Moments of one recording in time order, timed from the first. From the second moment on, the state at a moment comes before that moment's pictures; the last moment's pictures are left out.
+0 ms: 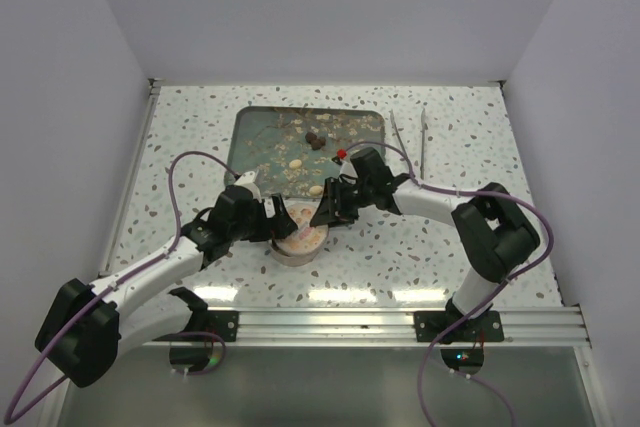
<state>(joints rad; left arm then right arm) -0.58 1.04 0.48 -0.14 0.09 -0.67 0.63 1.71 0.94 -0.08 -0.64 0.74</state>
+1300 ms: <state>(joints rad) -0.57 1.03 0.48 -0.16 0.09 -0.67 0.69 1.73 1.06 -0.25 -0.53 0.67</state>
